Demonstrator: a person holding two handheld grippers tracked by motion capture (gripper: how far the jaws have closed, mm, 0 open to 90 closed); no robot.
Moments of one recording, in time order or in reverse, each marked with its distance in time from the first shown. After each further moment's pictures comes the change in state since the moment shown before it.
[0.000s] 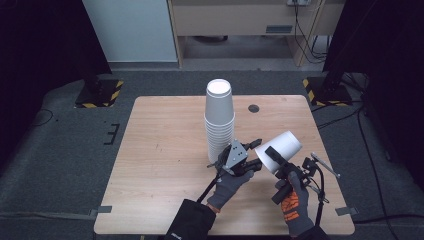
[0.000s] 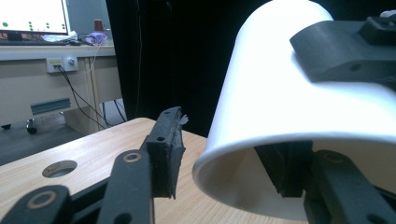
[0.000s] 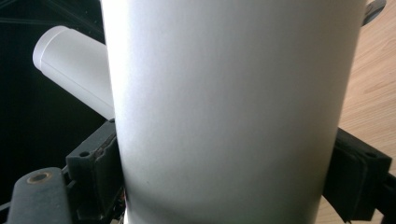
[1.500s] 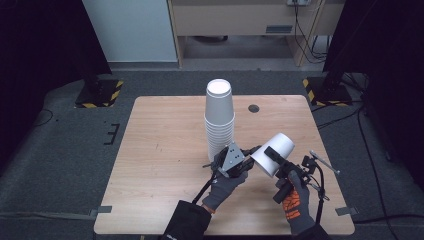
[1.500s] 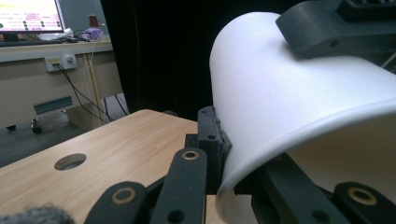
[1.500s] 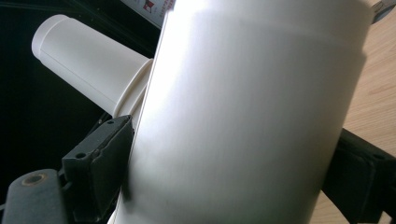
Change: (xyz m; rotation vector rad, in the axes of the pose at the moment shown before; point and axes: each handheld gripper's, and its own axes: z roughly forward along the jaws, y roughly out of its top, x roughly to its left) left arm 0.002 0.000 -0.015 0.050 -0.019 0.061; right arm -0.003 0.006 0.002 0.036 0.017 -0.033
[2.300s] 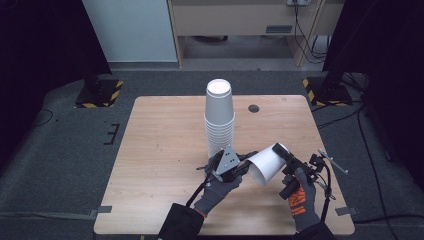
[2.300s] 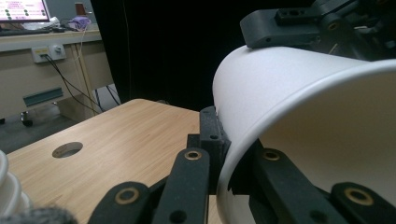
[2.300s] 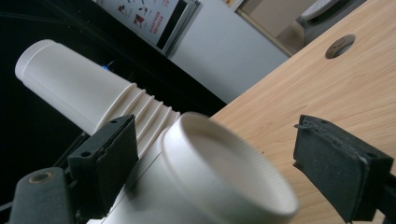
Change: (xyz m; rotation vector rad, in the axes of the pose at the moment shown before) left arm -0.002 0.006 -0.022 0.052 -0.040 0.011; right arm -0.013 0.016 -0.009 -0.066 -0.046 -0.043
